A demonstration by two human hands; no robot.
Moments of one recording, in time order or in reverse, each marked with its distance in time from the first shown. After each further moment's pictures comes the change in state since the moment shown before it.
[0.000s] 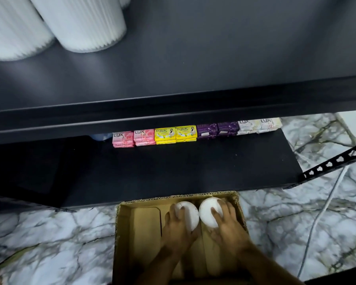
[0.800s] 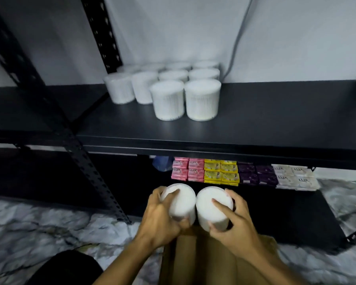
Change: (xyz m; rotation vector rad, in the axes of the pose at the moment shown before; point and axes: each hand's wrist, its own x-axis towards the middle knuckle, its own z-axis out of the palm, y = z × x) left_hand -0.136 -0.064 -0.246 -0.231 0.500 0.096; right_hand 0.028 -0.148 -0.198 0.651 0.475 -0.277
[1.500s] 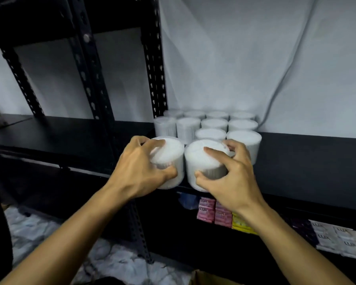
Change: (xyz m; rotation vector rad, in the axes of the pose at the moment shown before) left_hand 0.023 0.050 -0.249 0.135 0.410 0.036; right_hand 0.175 -0.200 -0.035 0.052 0.164 -0.163
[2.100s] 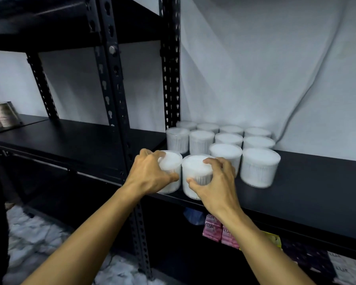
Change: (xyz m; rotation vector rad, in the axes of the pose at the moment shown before) left_hand 0.049 -0.043 0.026 0.022 -0.061 -0.207; right_hand 0.031 0.003 0.072 -0.076 -0.081 0.100
